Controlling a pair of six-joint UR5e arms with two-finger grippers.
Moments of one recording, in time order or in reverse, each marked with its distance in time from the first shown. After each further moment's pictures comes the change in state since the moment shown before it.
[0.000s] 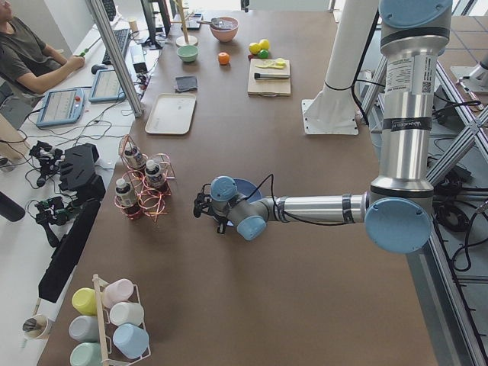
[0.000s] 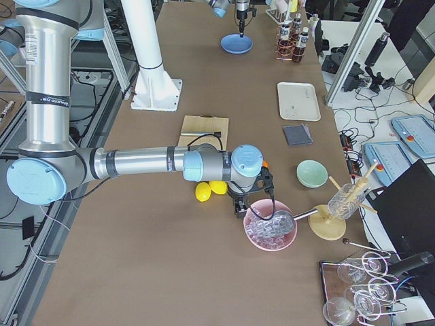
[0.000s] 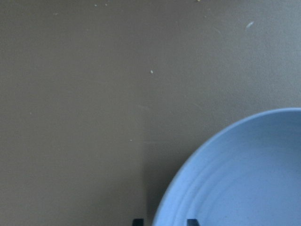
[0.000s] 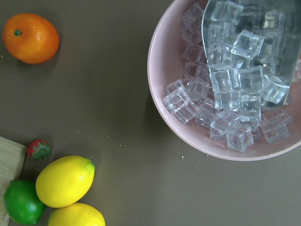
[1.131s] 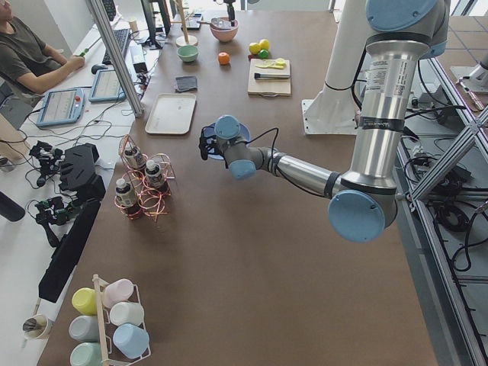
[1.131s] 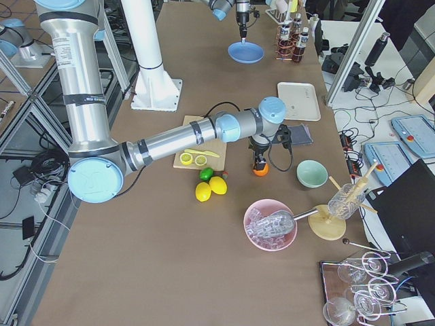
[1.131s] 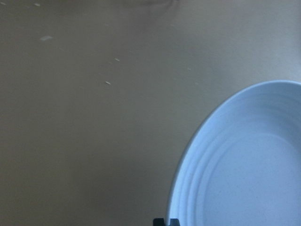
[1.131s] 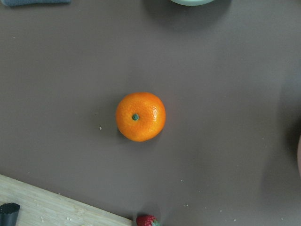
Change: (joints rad) left arm 0.172 -0.157 -0.291 0.083 0.023 -0.636; right arm -0.247 0.253 0.019 0.001 -0.016 0.403
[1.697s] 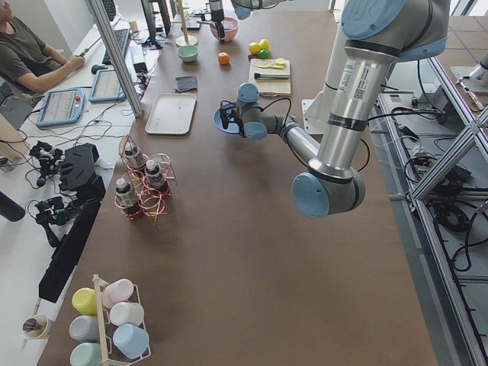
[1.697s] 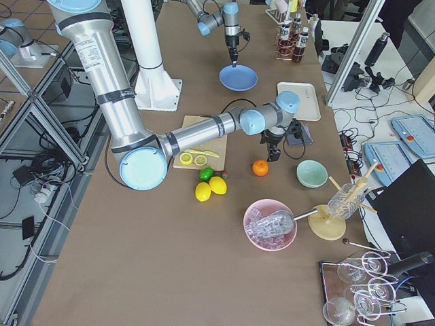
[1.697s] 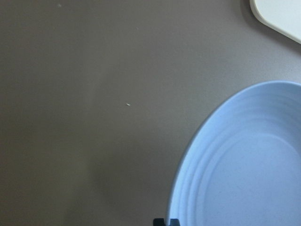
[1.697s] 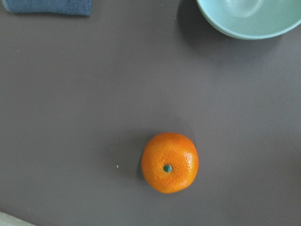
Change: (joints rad) left arm 0.305 -0.208 -0.047 0.219 0.316 -0.212; right arm -0.131 0.182 -0.239 0.145 -0.099 0.085
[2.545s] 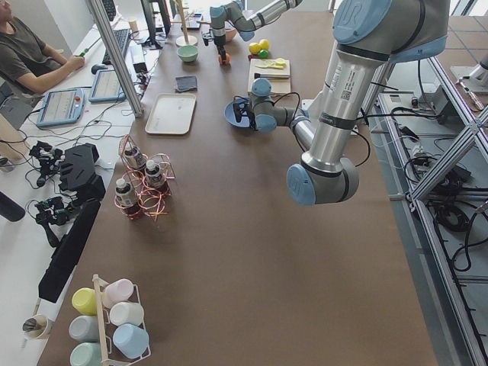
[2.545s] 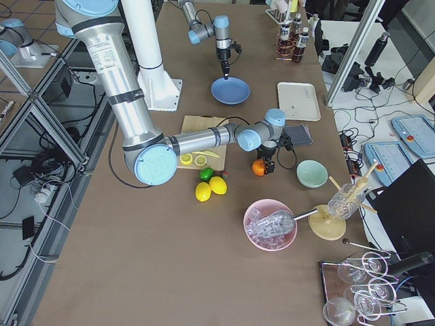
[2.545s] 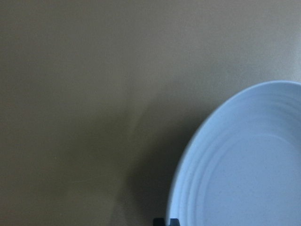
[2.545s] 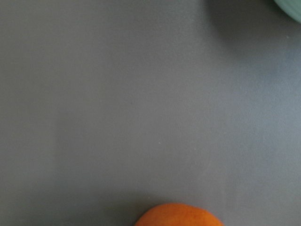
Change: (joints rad) left arm 0.113 -0.078 0.041 0.017 0.106 -0.074; right arm -0.146 0.003 -0.156 0.209 -0.194 0.111
